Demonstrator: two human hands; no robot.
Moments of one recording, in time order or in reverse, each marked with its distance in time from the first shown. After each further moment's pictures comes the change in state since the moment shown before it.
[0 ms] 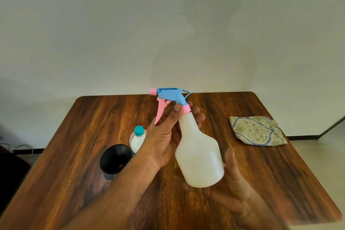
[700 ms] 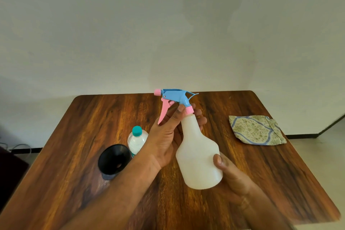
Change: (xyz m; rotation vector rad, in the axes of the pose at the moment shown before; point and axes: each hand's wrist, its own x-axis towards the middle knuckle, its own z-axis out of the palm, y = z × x) left_hand 0.009 -0.006 -0.001 0.052 0.006 -0.033; right_hand 0.001 -0.015 0.008 -0.301 0.085 -0.061
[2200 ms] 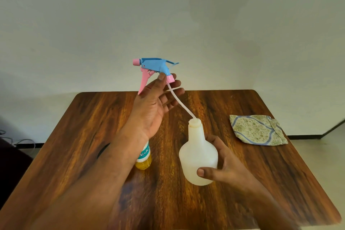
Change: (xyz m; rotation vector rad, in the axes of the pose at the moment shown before) left_hand 0.028 0.047 0.002 0.209 0.068 0.253; right_hand -0.002 -0.010 -0.034 -0.804 0.094 -0.162
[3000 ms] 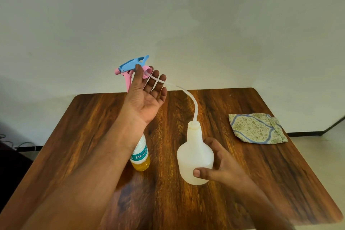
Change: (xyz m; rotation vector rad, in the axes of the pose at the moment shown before) left_hand 0.039 0.005 -0.003 -0.353 0.211 -0.114; right_hand 0.005 0.019 -0.005 0.010 0.059 0.055
